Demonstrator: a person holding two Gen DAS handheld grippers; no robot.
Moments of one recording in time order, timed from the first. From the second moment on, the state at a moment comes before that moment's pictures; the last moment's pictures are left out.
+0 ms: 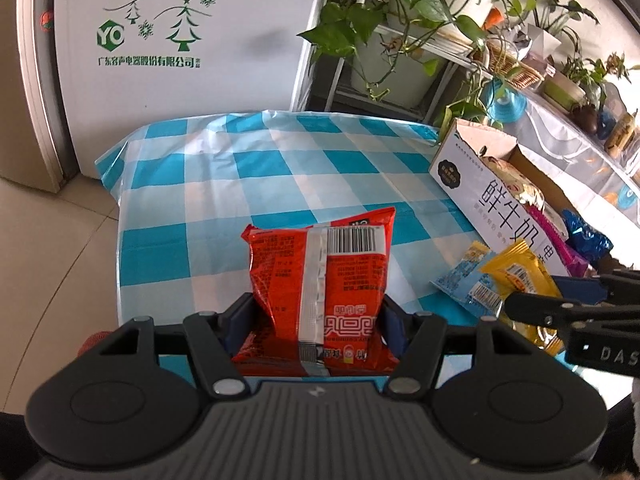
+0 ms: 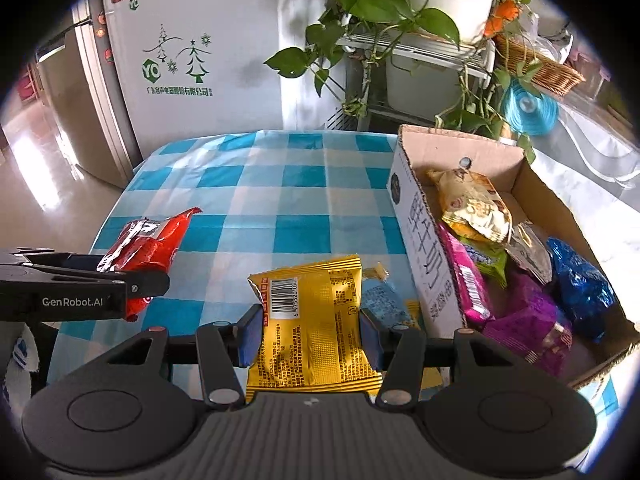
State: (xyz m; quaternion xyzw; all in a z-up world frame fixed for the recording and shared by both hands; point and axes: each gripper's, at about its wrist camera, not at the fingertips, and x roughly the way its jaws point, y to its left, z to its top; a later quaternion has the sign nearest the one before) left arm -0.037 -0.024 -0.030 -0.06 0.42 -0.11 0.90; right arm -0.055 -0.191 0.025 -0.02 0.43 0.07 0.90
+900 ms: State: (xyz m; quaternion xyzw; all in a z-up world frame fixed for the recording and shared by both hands) left arm -0.038 -0.063 -0.003 -0.09 0.40 -0.15 0.90; right arm -0.065 -0.351 0.077 0.16 0.37 -0.04 0.92
